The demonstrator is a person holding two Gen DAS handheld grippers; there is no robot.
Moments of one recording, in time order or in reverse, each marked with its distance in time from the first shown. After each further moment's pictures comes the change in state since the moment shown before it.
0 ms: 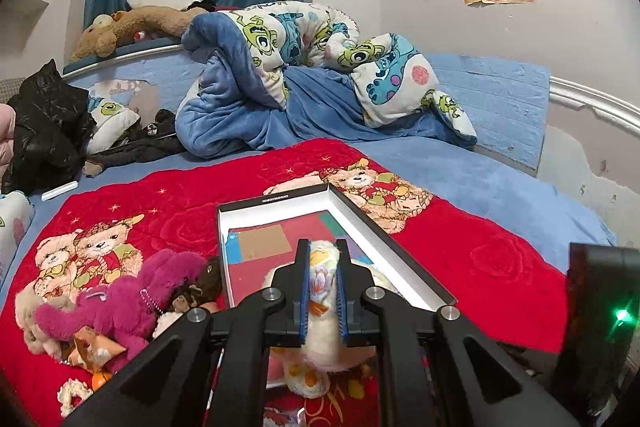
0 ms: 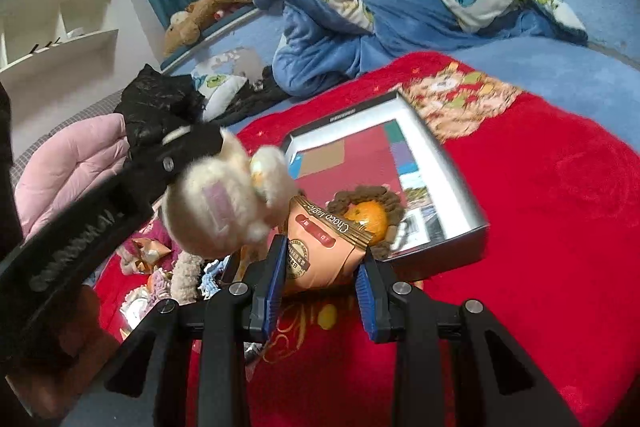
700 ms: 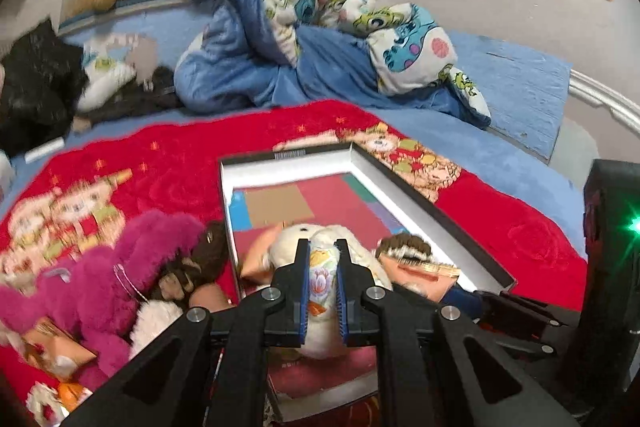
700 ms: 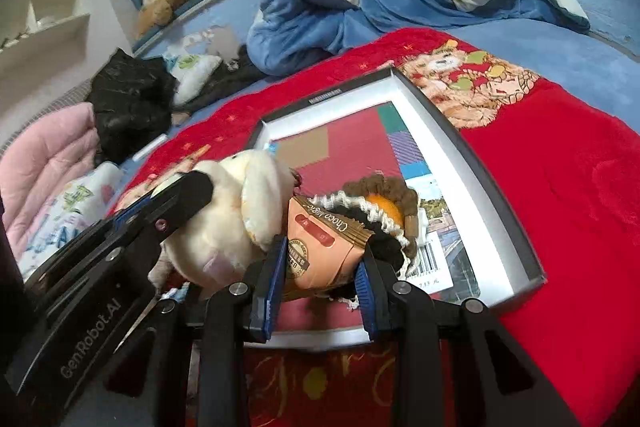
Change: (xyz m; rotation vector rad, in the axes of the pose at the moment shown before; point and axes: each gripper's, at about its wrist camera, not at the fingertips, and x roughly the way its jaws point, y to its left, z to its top) left arm 0.074 0.051 -0.033 -0.084 0.127 -0.036; right arm 0.065 -0.005 0.020 -0.006 0.068 -0.112
